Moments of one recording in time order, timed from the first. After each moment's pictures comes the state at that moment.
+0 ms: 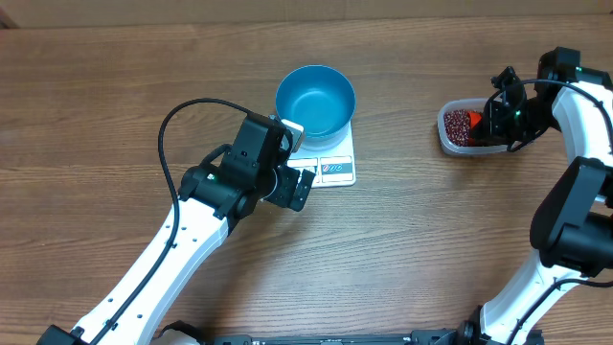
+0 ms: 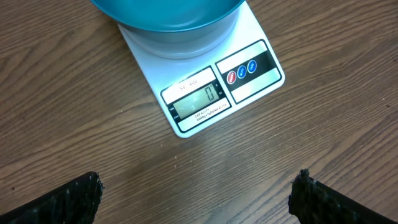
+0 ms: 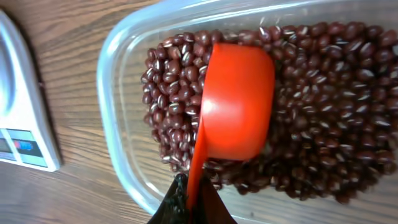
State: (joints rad) left arm -0.49 1.38 1.10 -0.74 0.03 -0.07; right arm -0.30 2.06 1.66 -1.11 -0.44 -0.23
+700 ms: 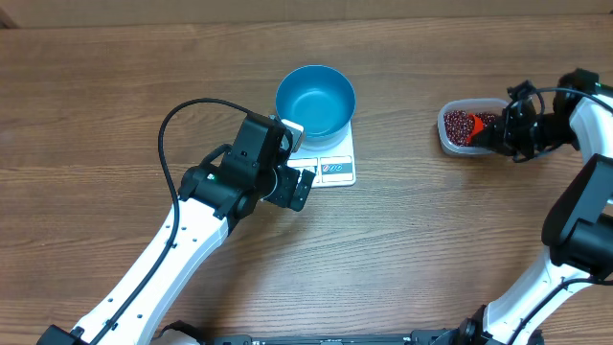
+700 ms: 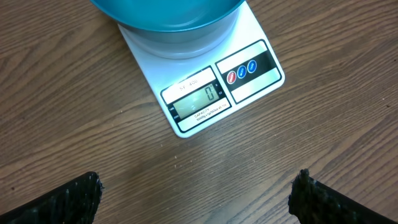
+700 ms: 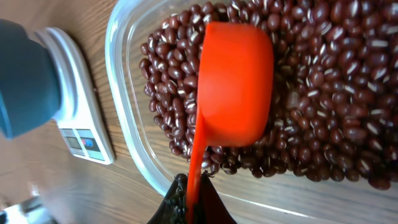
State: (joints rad) left arm -0.49 1.38 1.10 -0.74 0.03 -0.07; right arm -0.41 2.08 1.58 -1.12 -0.68 -0.21
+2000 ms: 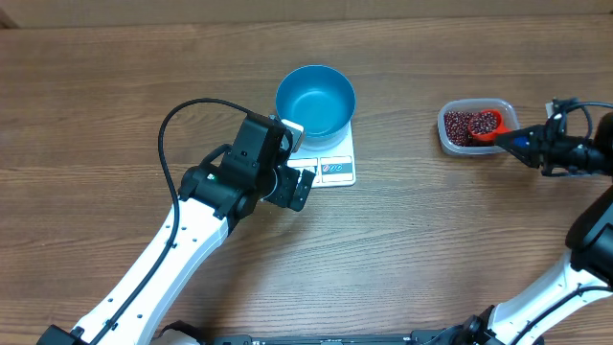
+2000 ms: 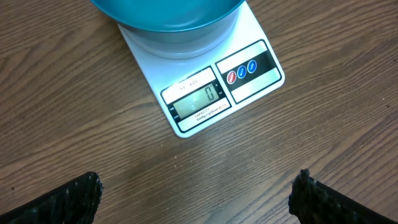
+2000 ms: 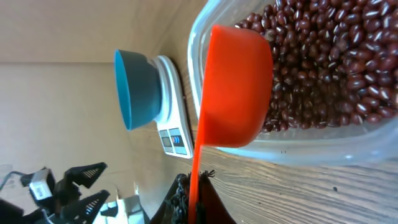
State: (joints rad) left arm -0.49 1.38 1.10 -0.74 0.03 -0.07; right arm -0.63 2.09 1.55 -1.29 -1.07 -0.40
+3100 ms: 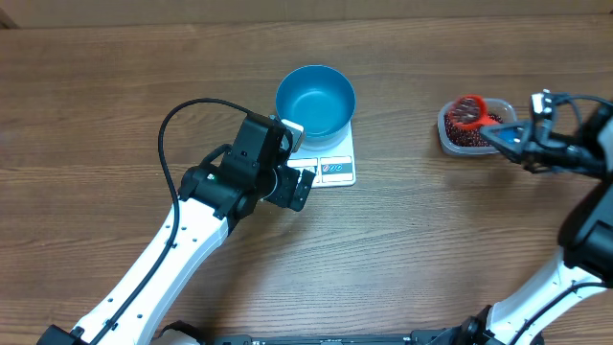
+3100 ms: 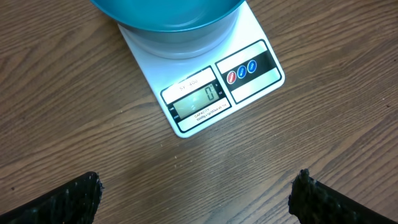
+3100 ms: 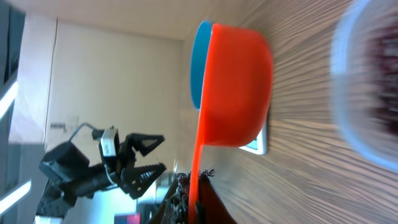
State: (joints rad) left arm -0.49 1.38 1.10 -0.74 0.03 -0.07; right arm -0.51 2.09 1.55 -1.64 -1.33 -0.82
